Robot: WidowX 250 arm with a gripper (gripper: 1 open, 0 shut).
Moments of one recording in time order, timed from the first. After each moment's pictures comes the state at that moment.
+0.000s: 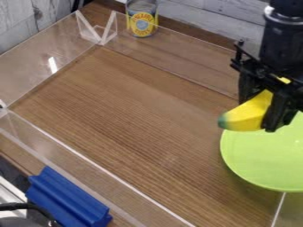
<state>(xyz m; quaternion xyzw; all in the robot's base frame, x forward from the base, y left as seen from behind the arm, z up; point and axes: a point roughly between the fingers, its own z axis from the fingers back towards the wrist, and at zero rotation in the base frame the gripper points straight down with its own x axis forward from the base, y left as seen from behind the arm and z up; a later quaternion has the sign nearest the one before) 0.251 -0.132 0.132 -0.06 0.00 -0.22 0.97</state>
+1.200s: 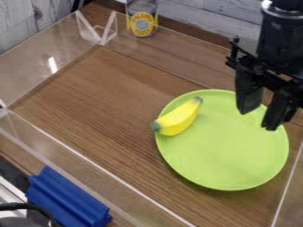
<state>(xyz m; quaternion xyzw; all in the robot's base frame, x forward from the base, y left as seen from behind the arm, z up) 0.246 -0.131 0.140 -0.06 0.00 -0.19 0.98</state>
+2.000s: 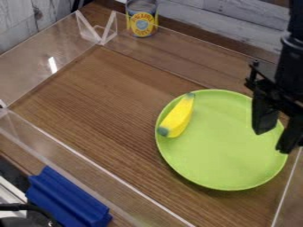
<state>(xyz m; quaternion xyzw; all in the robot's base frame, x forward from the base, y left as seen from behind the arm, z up) 0.250 -0.154 0.118 -0.06 0.00 -0.24 0.97</state>
